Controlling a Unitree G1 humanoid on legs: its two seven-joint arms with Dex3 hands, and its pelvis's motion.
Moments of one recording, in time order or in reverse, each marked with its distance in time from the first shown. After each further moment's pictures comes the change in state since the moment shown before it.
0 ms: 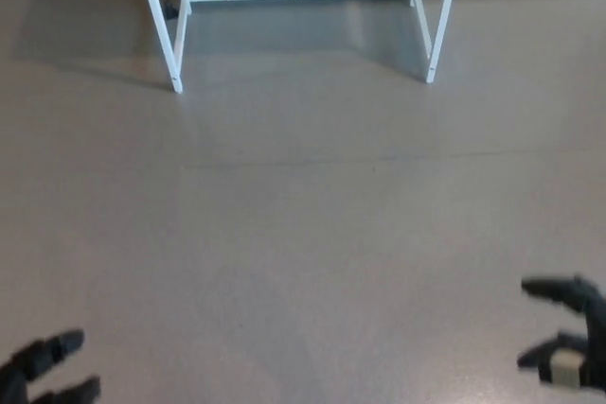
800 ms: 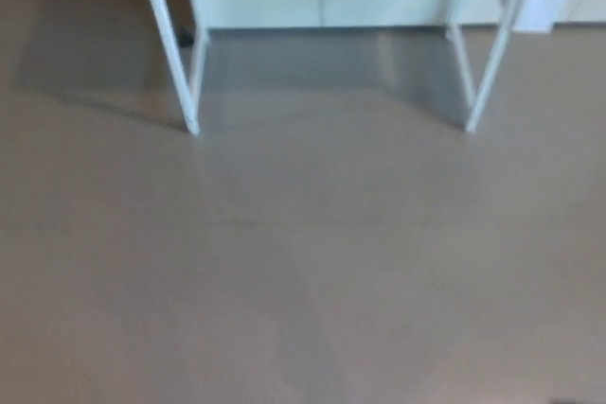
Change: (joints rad) left_arm 0.457 0.106 0.098 -0.067 -0.126 0.029 -0.224; right_arm 0.516 0.017 -0.066 -0.229 0.079 0.047 0.085
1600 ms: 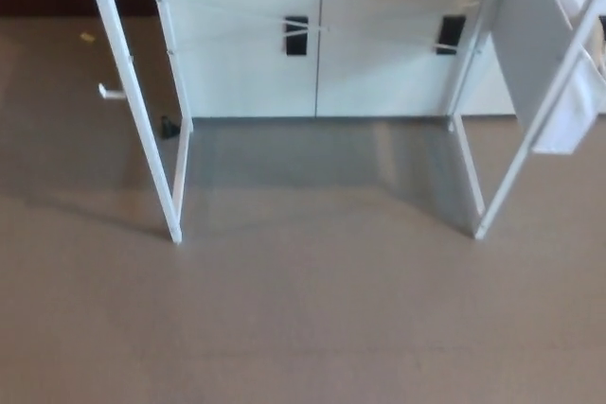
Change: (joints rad) left_arm 0.010 0.037 0.010 0.056 0.002 -0.070 -0.118; right_arm -0.094 -0.085 0.003 0.270 0.019 -0.034 0.080
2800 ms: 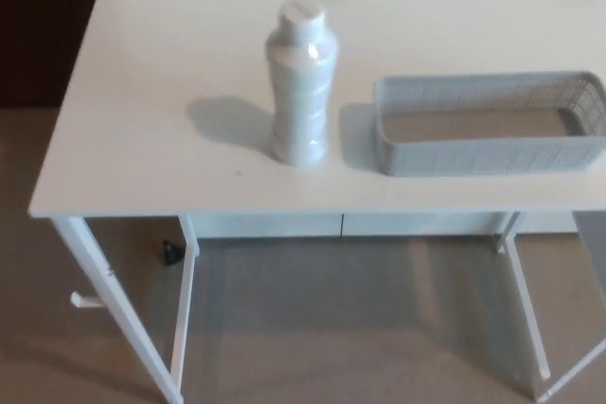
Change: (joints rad) left_arm -0.012 0.012 0.120 0.071 -0.053 -0.017 -0.052; right_arm 0.194 0.007 -0.104 -0.243 0.085 -0.001 0.051
